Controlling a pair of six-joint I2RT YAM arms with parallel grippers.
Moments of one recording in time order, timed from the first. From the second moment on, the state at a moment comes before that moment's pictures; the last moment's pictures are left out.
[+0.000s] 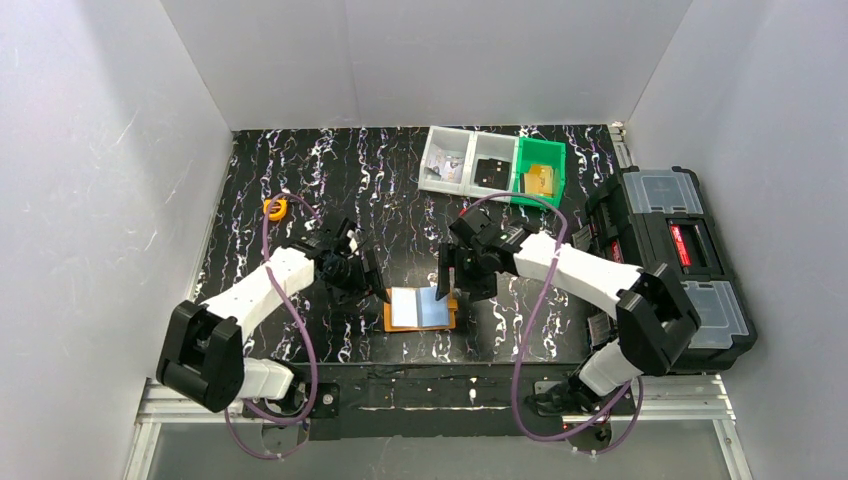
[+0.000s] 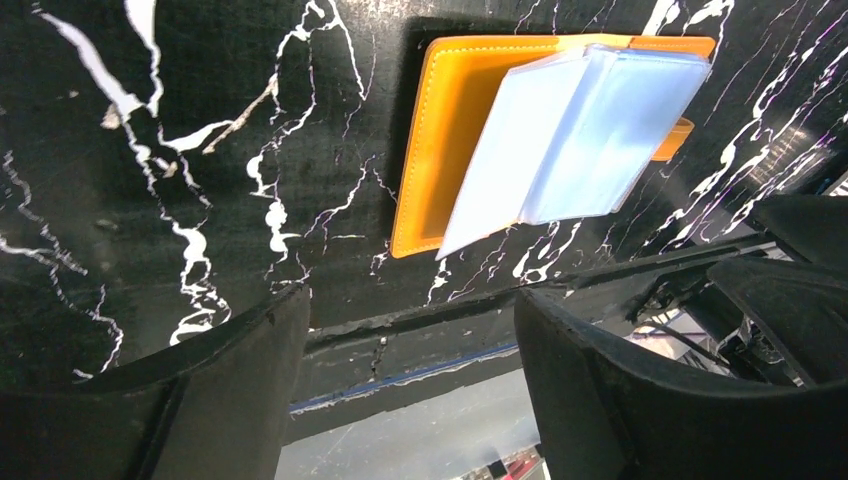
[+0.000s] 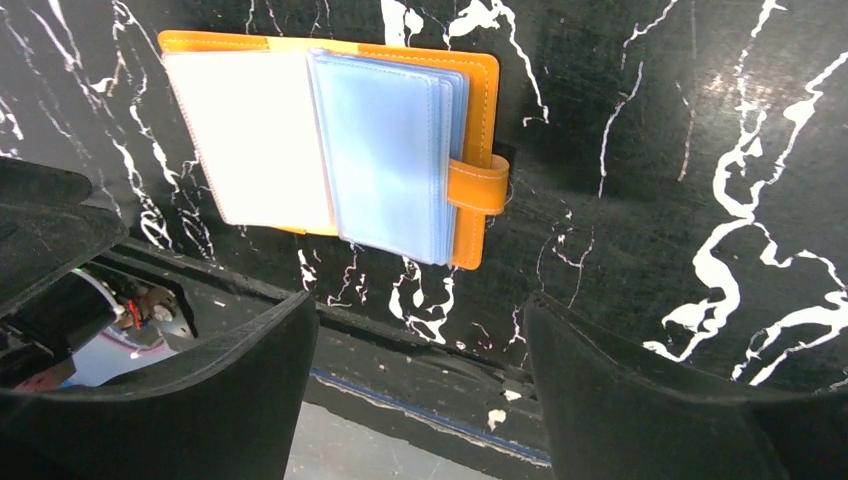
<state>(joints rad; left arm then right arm) -0.44 1.31 0.86 -0.83 0.28 -0.71 0.81 1.51 1.08 -0.72 -0.13 0.79</state>
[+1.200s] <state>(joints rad) -0.44 1.57 0.78 -0.51 0.52 -0.73 0.84 1.71 1.03 -0.63 -0.09 0.80</state>
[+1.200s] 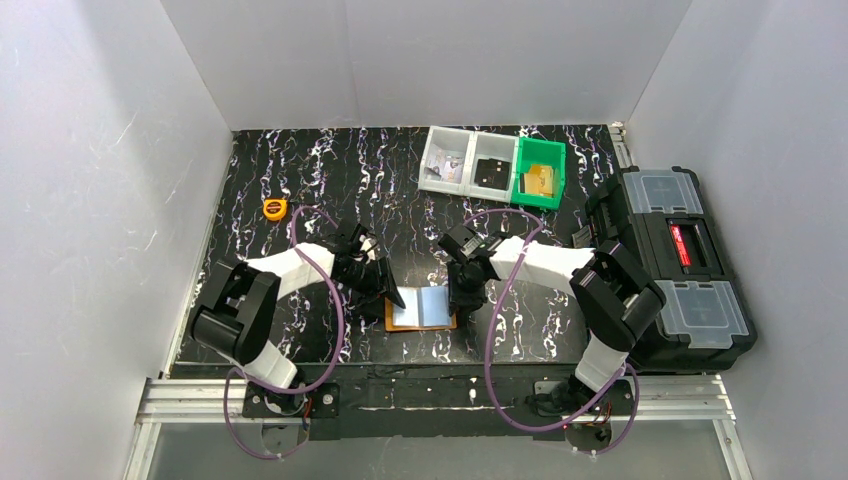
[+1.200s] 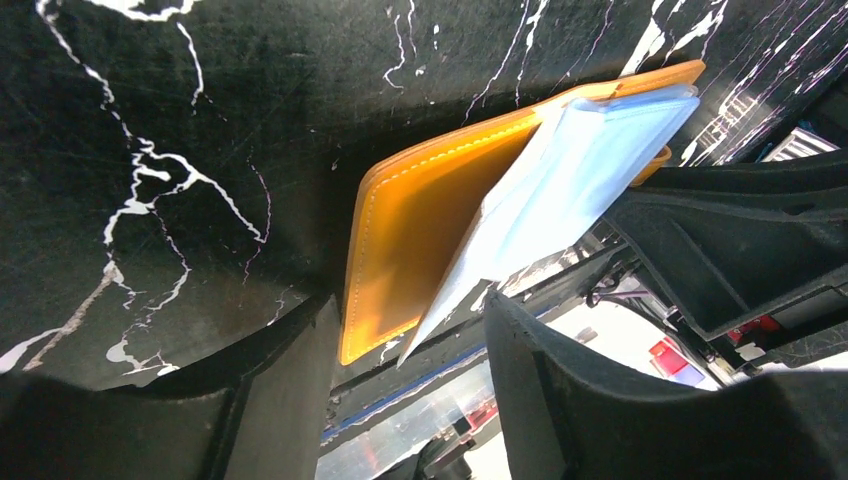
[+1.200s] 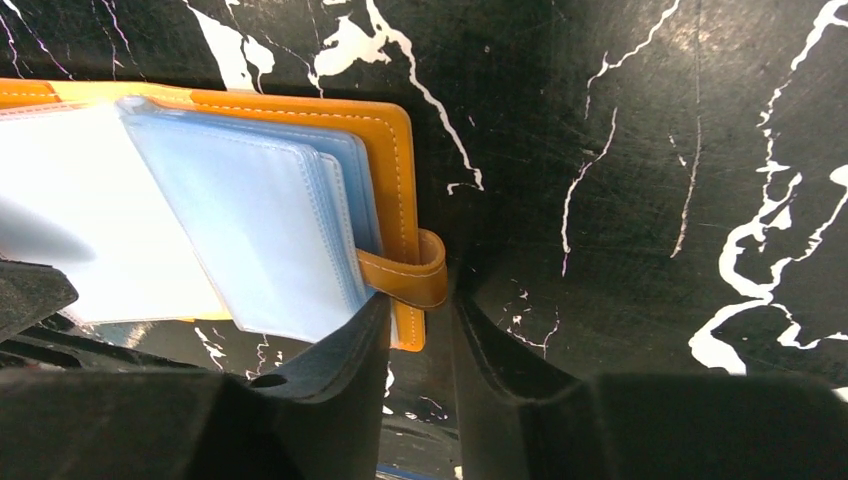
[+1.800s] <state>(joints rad) -0.49 1.44 0.81 -0.46 0.59 -0.85 0.84 1.74 1.04 -0.59 -0.17 0.81</state>
